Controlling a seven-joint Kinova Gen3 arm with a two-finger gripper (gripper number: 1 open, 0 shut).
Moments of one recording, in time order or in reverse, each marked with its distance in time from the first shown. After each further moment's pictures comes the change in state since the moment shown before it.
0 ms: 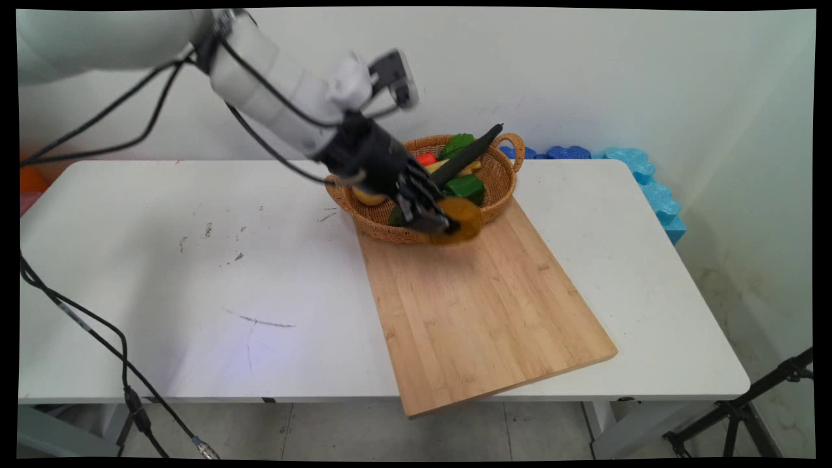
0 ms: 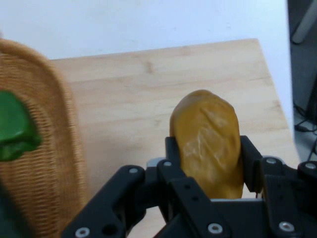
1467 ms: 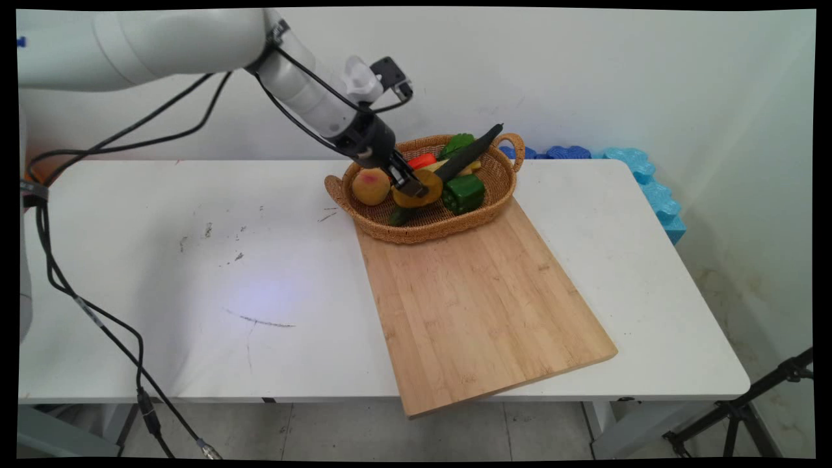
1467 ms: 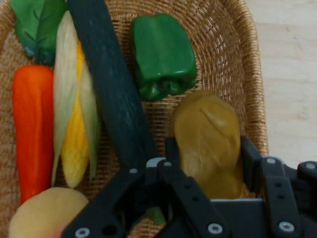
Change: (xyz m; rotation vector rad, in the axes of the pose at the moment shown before) arm -0.024 -0.120 0.059 0.193 -0.121 -0.153
